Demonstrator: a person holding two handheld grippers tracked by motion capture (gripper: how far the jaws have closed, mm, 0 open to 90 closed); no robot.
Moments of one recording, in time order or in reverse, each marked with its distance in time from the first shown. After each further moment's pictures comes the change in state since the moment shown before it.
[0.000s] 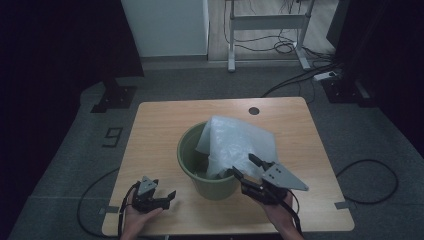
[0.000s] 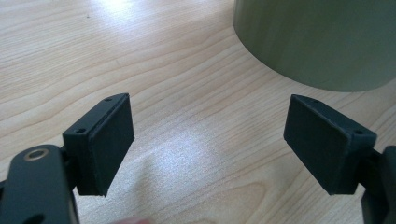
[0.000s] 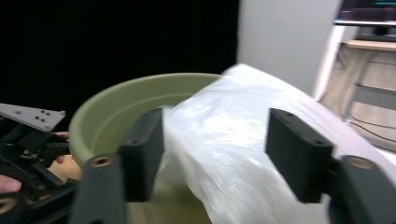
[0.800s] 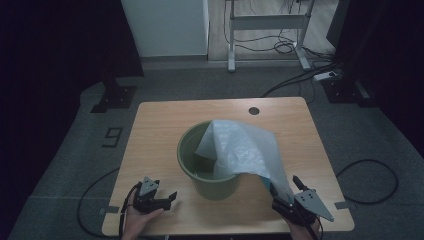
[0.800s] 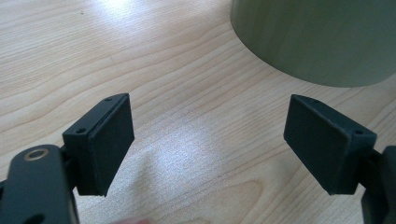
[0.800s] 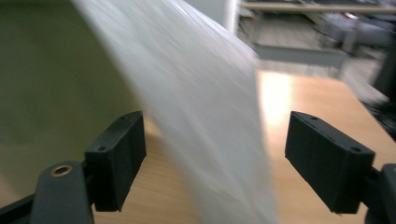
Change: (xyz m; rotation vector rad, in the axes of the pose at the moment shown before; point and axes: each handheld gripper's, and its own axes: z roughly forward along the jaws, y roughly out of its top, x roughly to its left) left arm -0.002 -0.001 0.002 0.012 -0.001 0.008; right arm -0.046 -0.100 -0.052 0.092 -0.375 0.078
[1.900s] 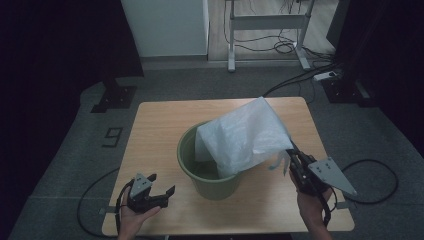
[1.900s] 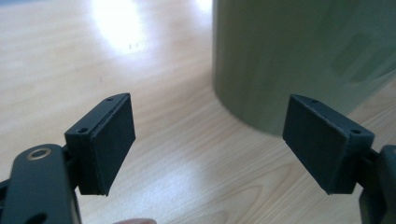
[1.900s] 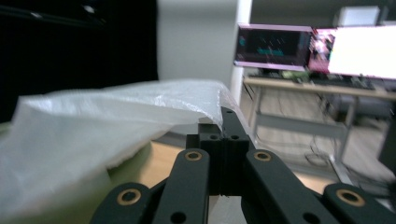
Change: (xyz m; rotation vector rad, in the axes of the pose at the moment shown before) left arm -0.018 0.035 -0.050 -0.154 0.008 0.010; right arm -0.004 0.123 0.003 -0.280 0.084 -0.072
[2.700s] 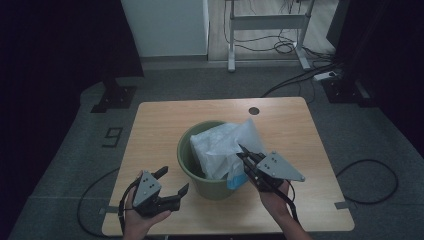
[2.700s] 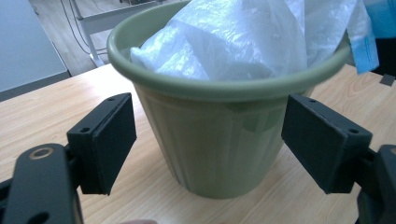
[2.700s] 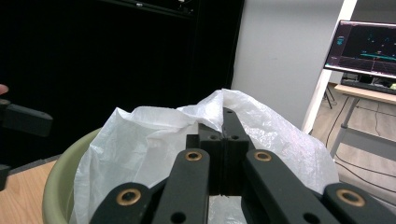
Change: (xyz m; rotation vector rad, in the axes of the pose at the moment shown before) left arm -0.062 0.064 -0.034 -0.129 -0.045 0.112; right arm 0.077 0.004 0.043 0.051 0.315 -0.057
